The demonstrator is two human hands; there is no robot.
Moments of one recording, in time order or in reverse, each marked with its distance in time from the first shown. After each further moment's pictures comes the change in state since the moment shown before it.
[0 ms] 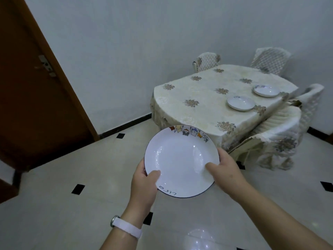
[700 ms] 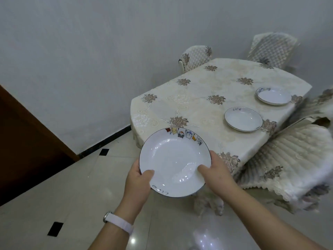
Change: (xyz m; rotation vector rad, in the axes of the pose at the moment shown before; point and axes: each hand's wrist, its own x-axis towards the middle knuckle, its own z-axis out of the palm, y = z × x) left_hand 0.332 0.008 0.164 0.168 -0.047 -0.085; right_hand 0.348 -0.003 -0.054 -0.045 0.019 0.109
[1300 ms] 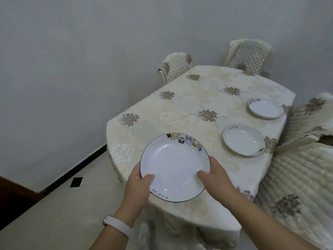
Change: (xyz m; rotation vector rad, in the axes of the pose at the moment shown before) left_hand 0.237 0.015 0.035 0.021 -0.252 -0.003; right_hand 0.186 -0.037 0.023 -0.008 0.170 0.123
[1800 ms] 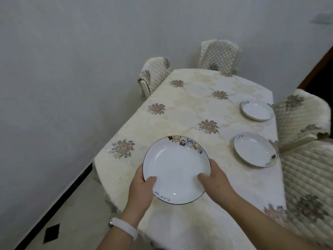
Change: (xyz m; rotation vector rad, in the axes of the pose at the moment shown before) left_hand 0.232 0.023 -0.086 0.045 -0.261 -0.048; right_hand 0.131 -0.089 0.118 -0.004 0.254 0.155
